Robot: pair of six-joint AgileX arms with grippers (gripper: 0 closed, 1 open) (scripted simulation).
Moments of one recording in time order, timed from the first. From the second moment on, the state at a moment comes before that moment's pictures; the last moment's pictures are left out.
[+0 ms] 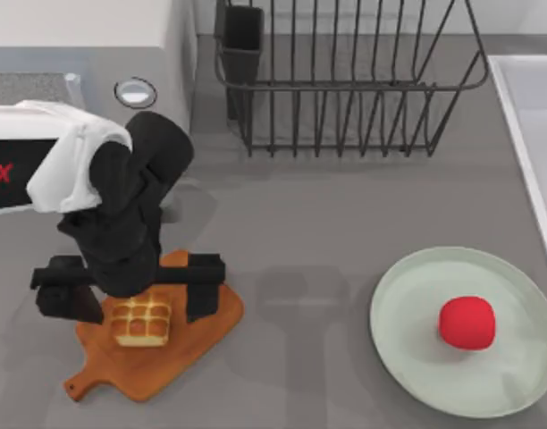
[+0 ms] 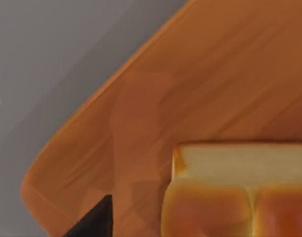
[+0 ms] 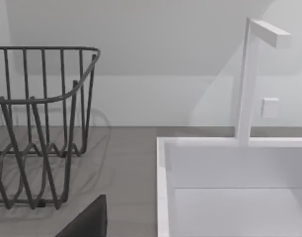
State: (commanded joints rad) left arm -0.49 1.77 1.03 -0.81 0.00 -0.47; right arm 0.00 0.00 0.00 0.00 0.00 0.00
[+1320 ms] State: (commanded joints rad) left arm -0.08 0.26 0.17 -0.13 0.00 -0.08; right arm 0.00 0.00 0.00 0.00 0.00 0.00
